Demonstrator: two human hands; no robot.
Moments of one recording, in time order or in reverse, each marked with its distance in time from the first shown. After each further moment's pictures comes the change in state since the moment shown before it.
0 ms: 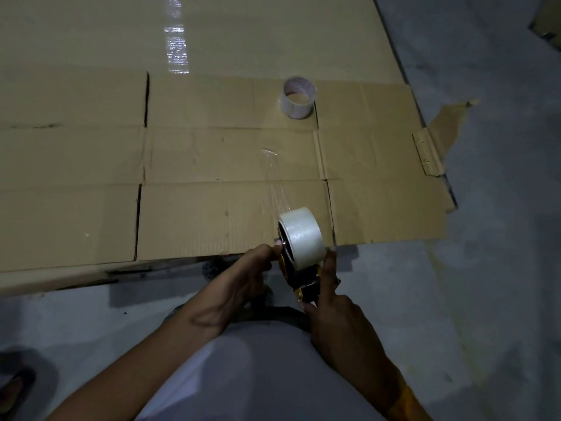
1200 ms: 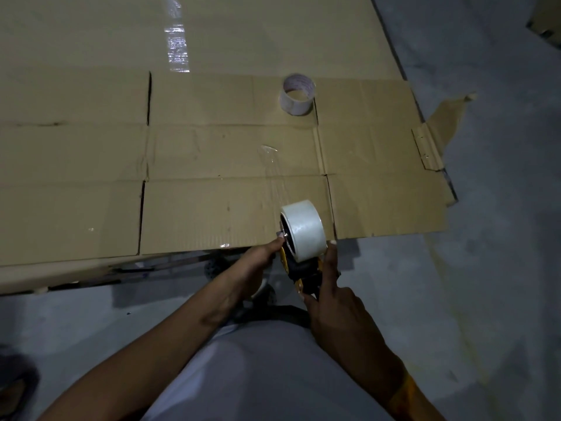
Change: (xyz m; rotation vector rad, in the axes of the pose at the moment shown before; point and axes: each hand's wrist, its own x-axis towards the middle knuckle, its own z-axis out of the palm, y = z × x) left_hand -0.008 -0.001 0.008 0.096 0.020 0.068; right_hand 0.007 0.003 0.009 0.058 -0.023 0.053
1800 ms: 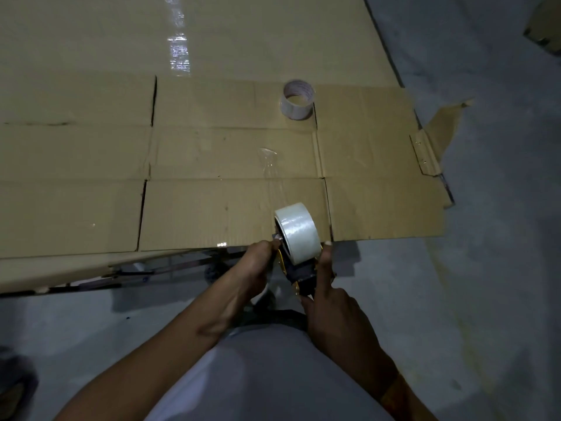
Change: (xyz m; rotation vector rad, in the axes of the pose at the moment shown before) left_hand -0.003 0.006 0.013 -0.002 0.081 -0.054; right_hand -0.003 -0.004 -0.003 -0.051 -0.001 -0.019
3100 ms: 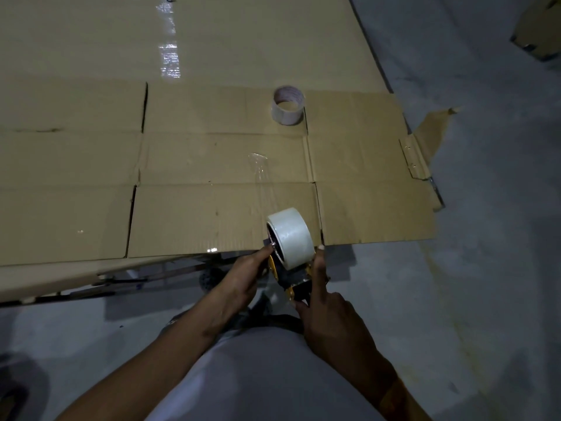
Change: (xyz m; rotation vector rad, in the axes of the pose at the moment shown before) left_hand 0.071 -0.047 -0.023 -0.081 -0.095 0.156; right_hand 0.002 0.016 0.000 -0.013 -0.016 -0.070
